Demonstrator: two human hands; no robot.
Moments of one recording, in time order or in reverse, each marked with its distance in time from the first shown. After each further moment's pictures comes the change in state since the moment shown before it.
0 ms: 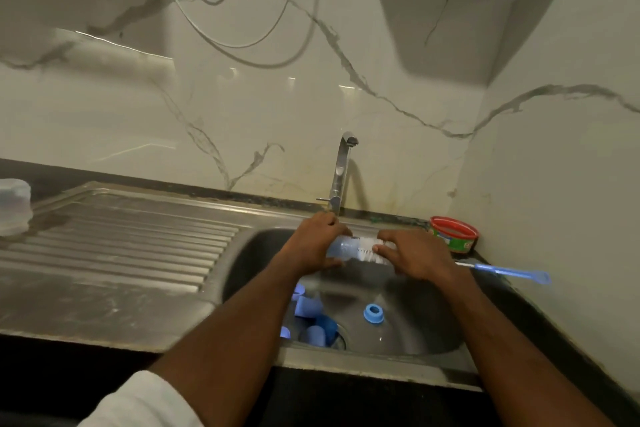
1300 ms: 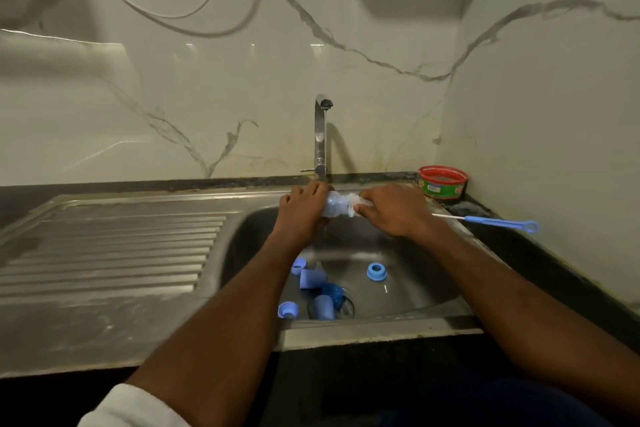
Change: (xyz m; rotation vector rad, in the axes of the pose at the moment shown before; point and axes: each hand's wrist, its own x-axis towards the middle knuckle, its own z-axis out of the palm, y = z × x) left_hand 0.005 0.001 0.005 0.001 -0.024 -0.148; right_hand 0.017 -0.019 0.018 -0.035 0.112 0.039
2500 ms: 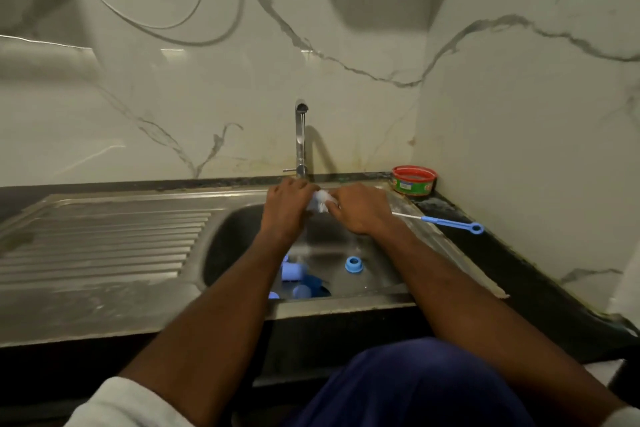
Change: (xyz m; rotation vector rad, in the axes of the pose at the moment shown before) left_hand -0.015 0.040 -0.028 0.151 0.104 -0.051; right_hand -0.021 -0.015 -0.006 0.056 0.068 0.026
